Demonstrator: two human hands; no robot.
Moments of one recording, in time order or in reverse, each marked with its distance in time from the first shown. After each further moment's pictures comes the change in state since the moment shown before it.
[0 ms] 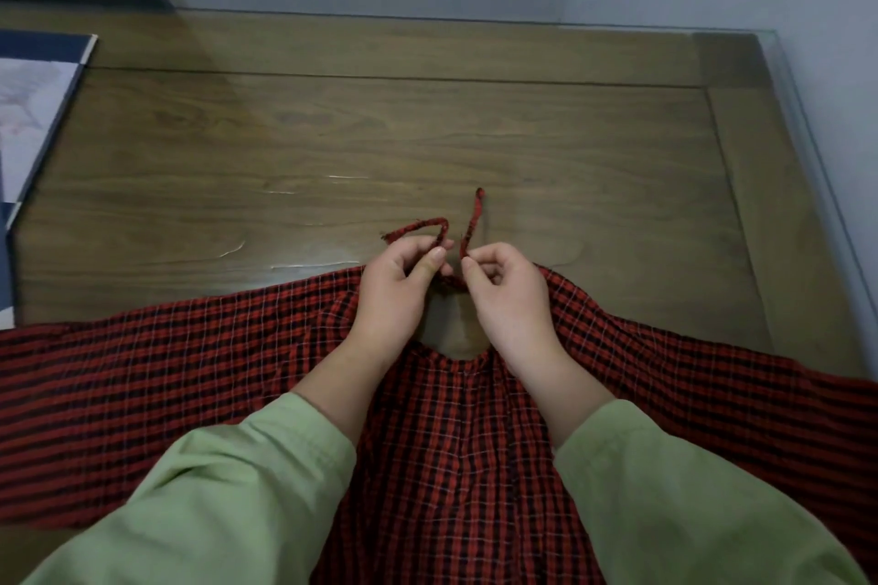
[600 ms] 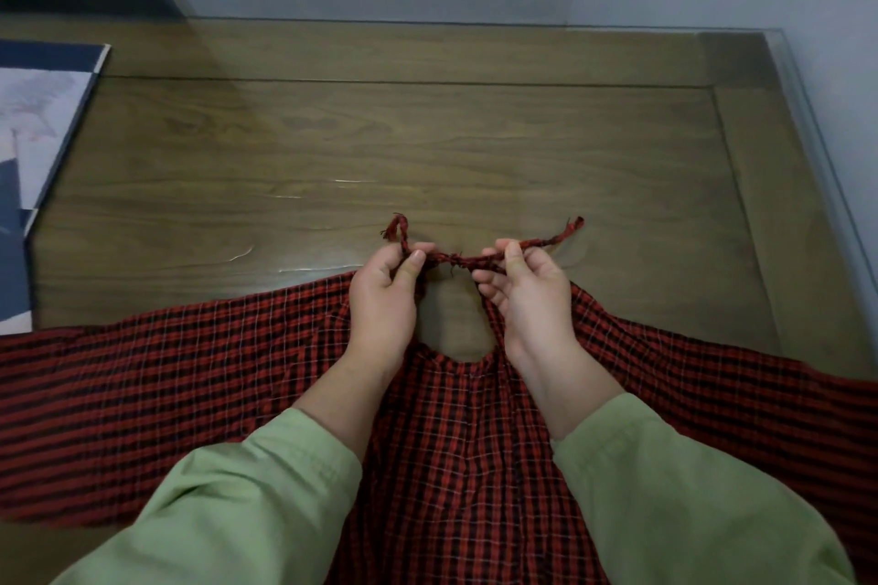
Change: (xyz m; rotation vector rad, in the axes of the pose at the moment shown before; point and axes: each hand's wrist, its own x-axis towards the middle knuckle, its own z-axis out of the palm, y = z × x) left_hand -0.007 -0.001 -0.005 -0.087 0.212 -0.067; right_hand 0.002 -0.010 -0.005 0.740 0.088 0.320
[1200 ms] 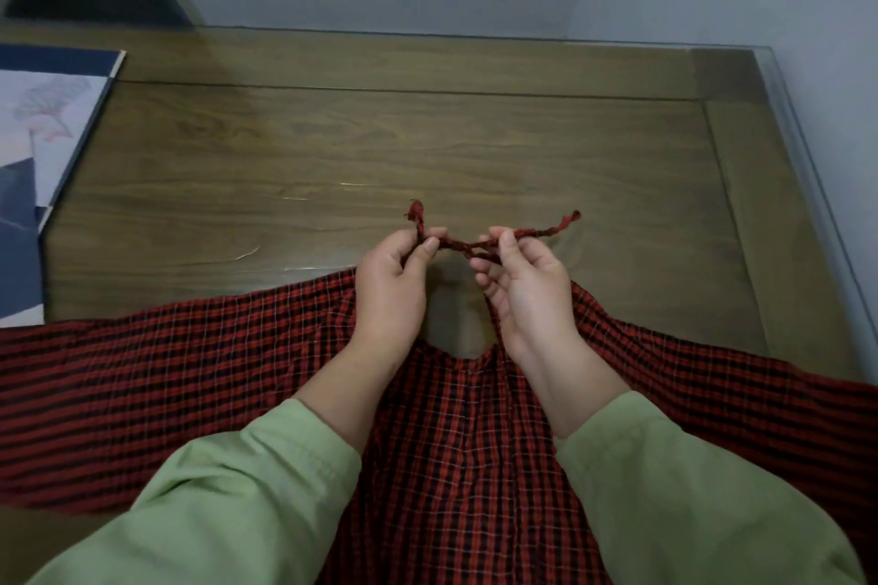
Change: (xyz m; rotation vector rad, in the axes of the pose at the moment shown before) left_hand -0.006 0.028 0.002 0.102 -0.033 0.148; right_hand -0.017 -0.020 0.008 0.054 -0.124 0.002
